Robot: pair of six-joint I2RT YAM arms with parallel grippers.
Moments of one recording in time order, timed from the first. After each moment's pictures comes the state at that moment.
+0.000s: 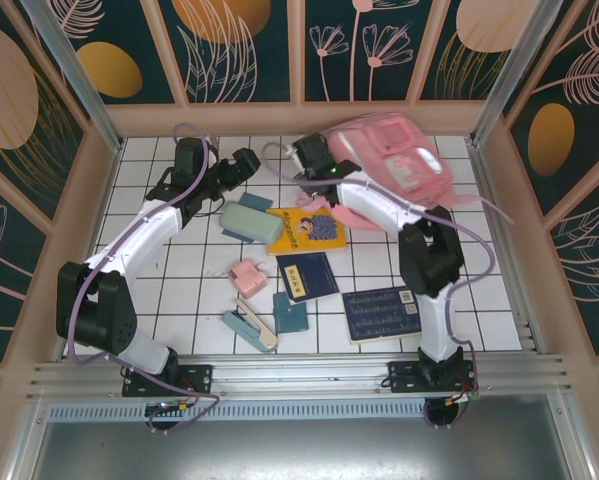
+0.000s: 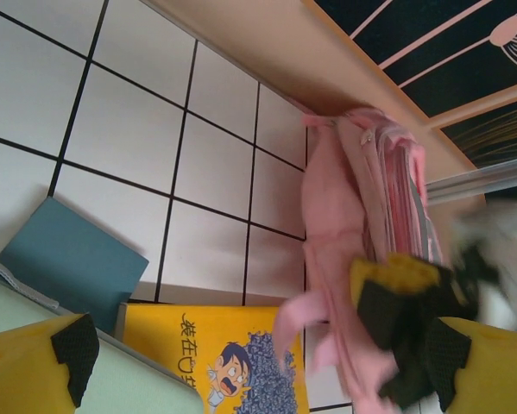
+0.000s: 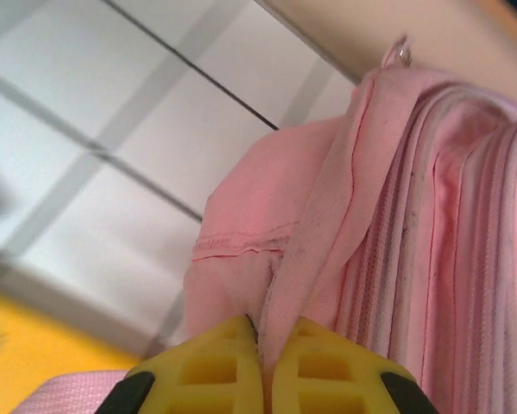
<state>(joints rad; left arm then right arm) -0.29 1.55 1.21 -0.21 0.24 -0.83 0.67 1.99 1.68 -0.44 0.33 -0.27</state>
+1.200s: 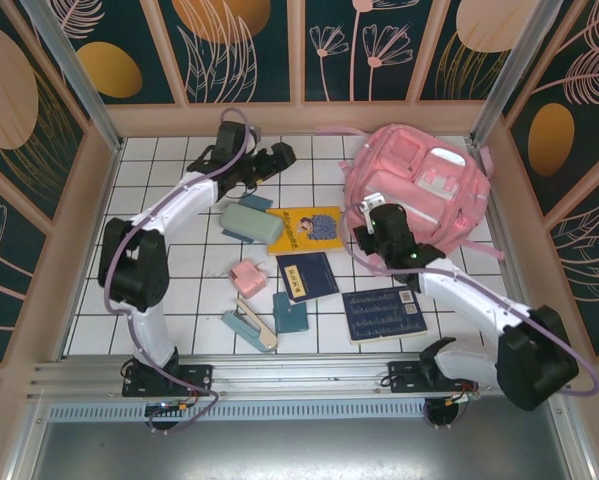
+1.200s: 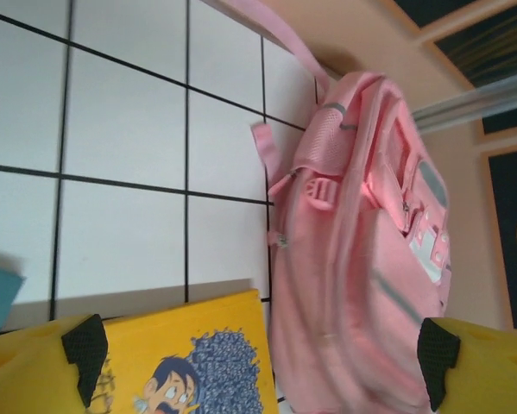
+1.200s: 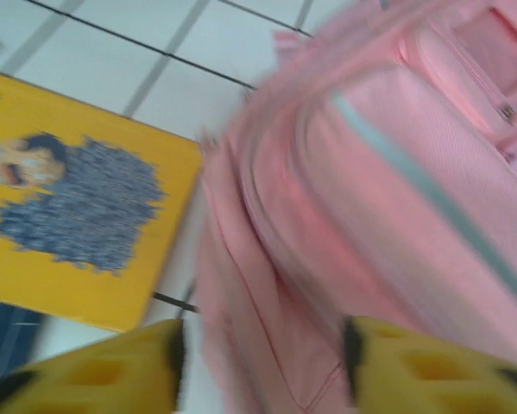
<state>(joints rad) -0.40 1.91 1.56 -0.29 0.34 -0.79 0.56 1.16 0.68 -0.16 0.27 -0.03</state>
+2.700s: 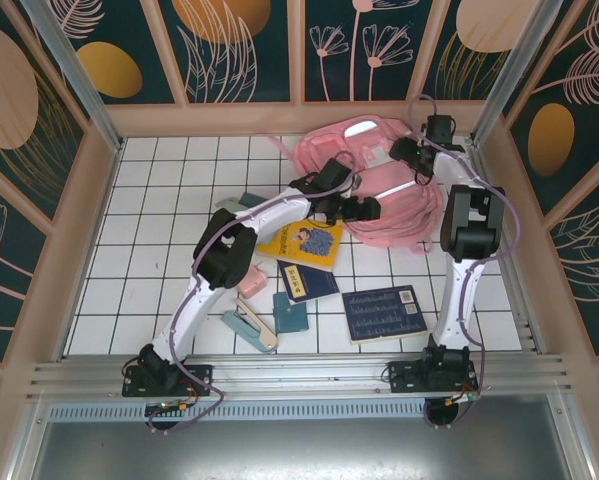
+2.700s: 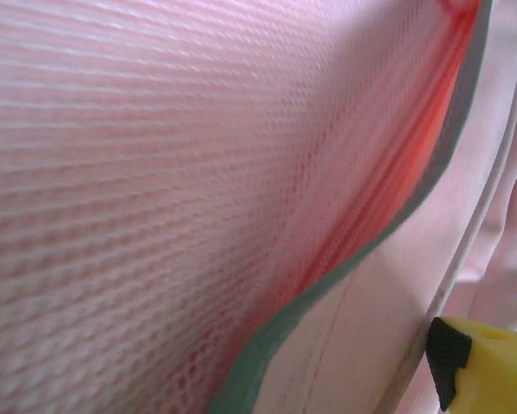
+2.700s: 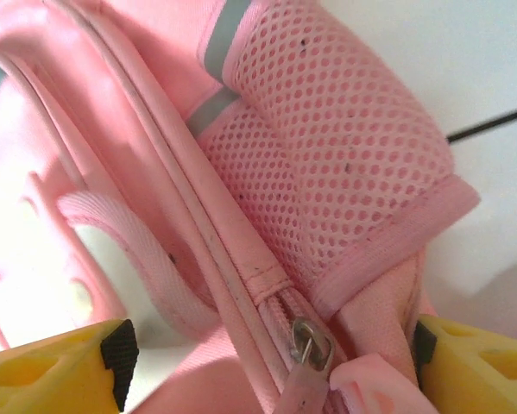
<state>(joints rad) -0.75 2.49 2.10 -0.46 0.44 -0.67 -0.03 2.28 1.85 -0.39 -0.21 0.38</state>
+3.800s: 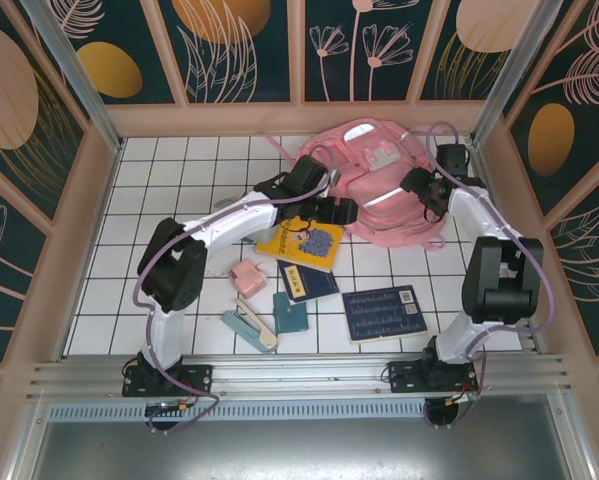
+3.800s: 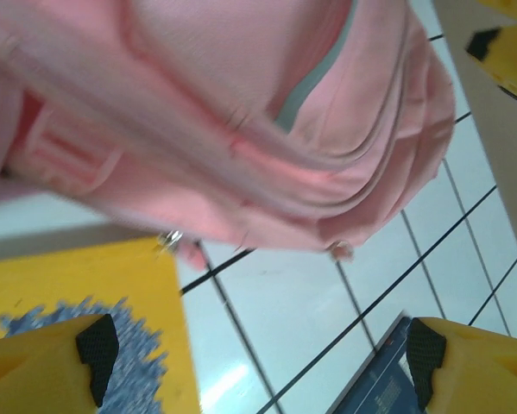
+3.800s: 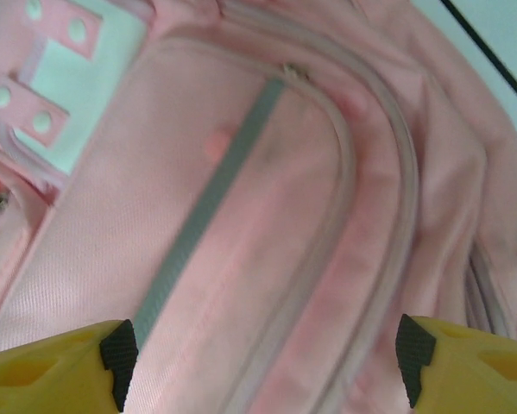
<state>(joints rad) -0.73 1.99 1.59 -0.40 0.31 -0.56 -0.02 1.63 1.19 -0.47 -0.08 0.59</state>
